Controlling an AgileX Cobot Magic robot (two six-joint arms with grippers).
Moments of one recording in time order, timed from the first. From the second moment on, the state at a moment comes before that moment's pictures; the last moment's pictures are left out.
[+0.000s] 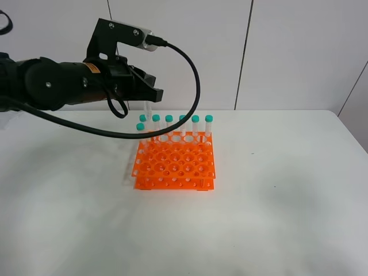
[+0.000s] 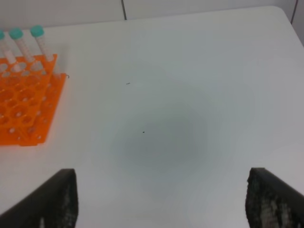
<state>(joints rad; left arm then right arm) -0.49 1.61 -1.02 -0.31 -0.18 0.29 -0.10 -0.01 -0.50 0.10 1.02 -0.05</state>
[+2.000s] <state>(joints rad) -0.48 1.94 -1.02 -0.26 -0.48 0.19 -0.10 -0.01 -0.50 0.11 1.02 -0.05</state>
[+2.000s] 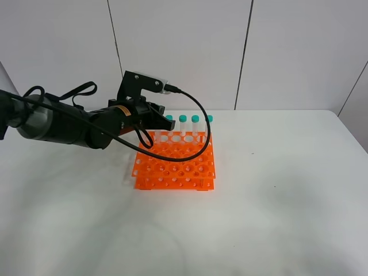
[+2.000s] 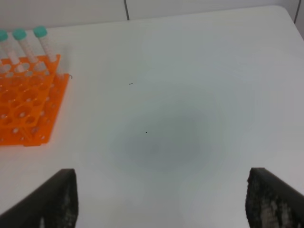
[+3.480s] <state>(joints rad) -0.45 2.00 -1.02 -0.22 -0.51 0.13 -0.10 -0.01 -0.50 0.11 1.02 -0.05</state>
